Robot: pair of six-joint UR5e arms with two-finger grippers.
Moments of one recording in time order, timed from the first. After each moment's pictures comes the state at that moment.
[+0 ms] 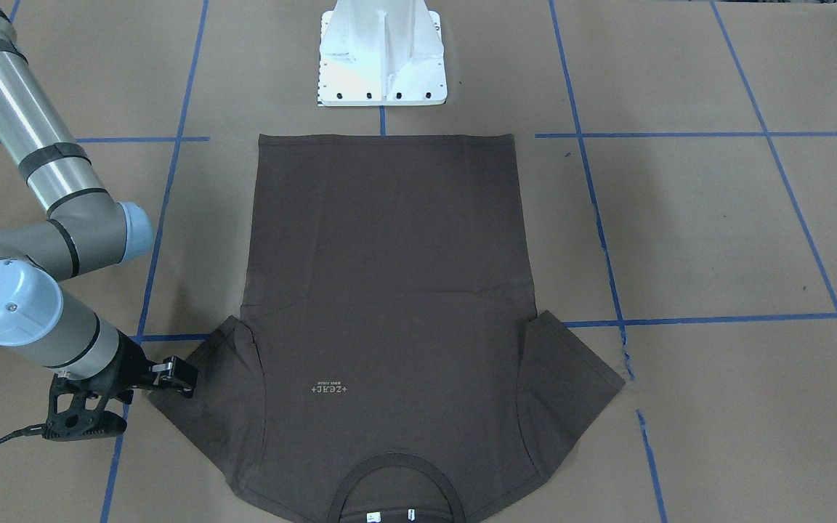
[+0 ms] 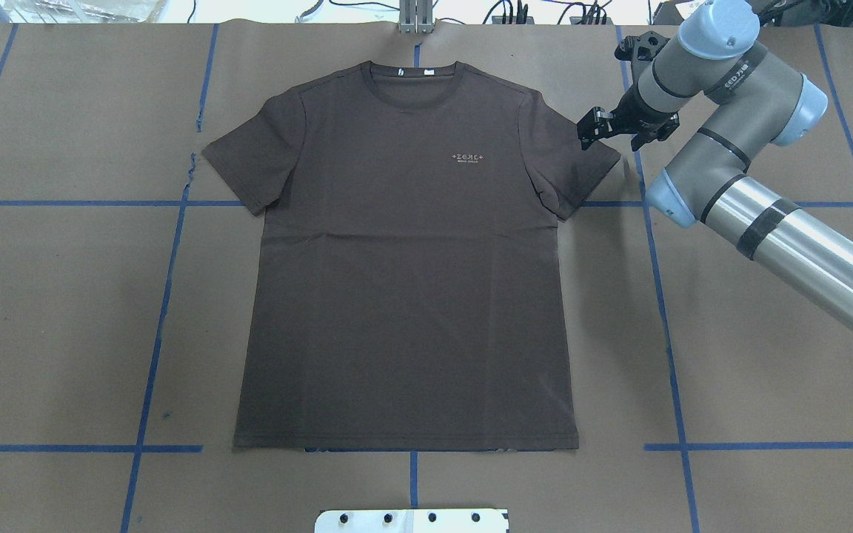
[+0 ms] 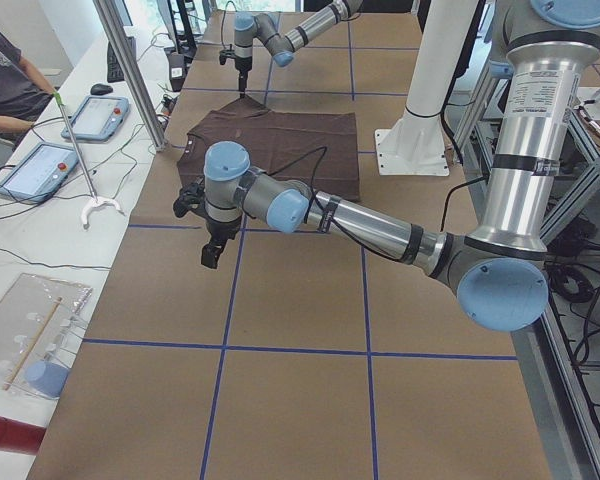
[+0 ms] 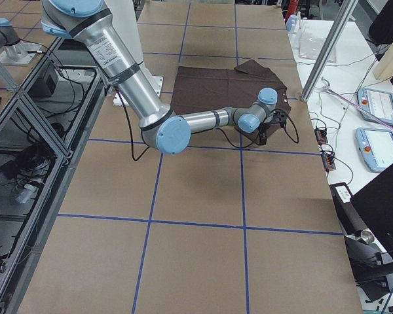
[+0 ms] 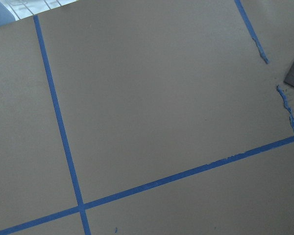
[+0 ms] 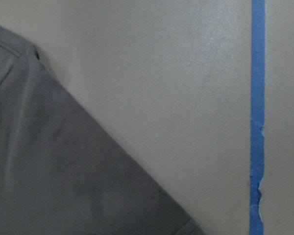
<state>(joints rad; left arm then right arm) -1.40 -1.70 -1.76 -1.73 -2.29 -0.13 0.95 -0.92 1.05 -1.00 2.14 0.86</state>
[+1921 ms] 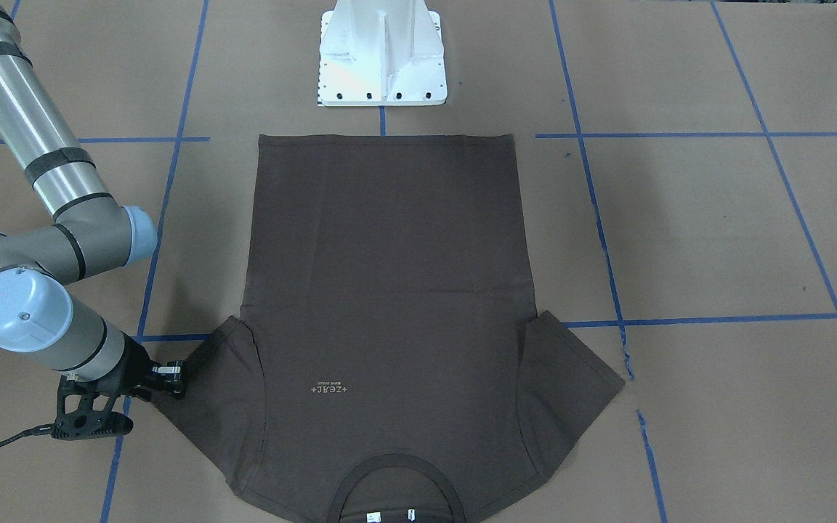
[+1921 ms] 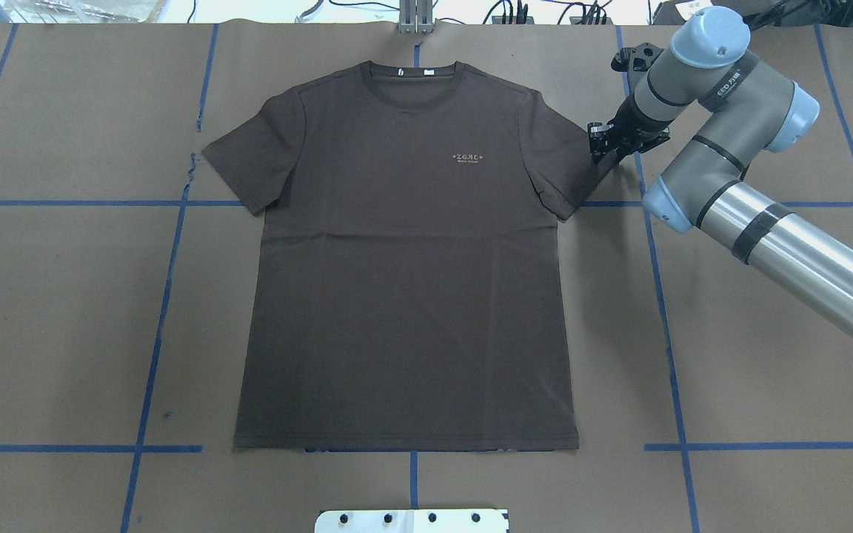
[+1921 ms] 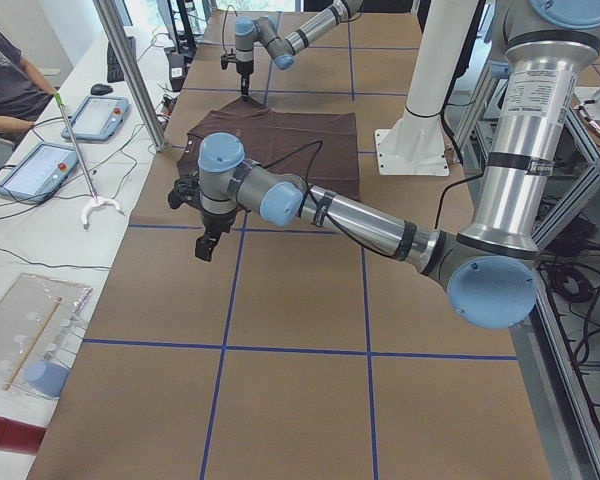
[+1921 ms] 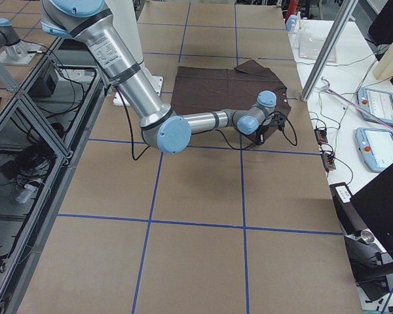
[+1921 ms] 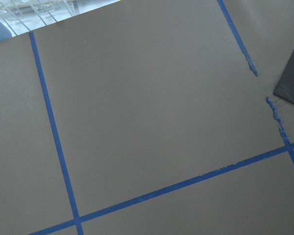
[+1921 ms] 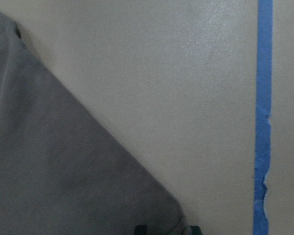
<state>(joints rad) -1.40 -1.74 -1.75 -1.71 -2.28 -0.13 0.94 -0.91 1.03 -1.01 2.15 0.85</state>
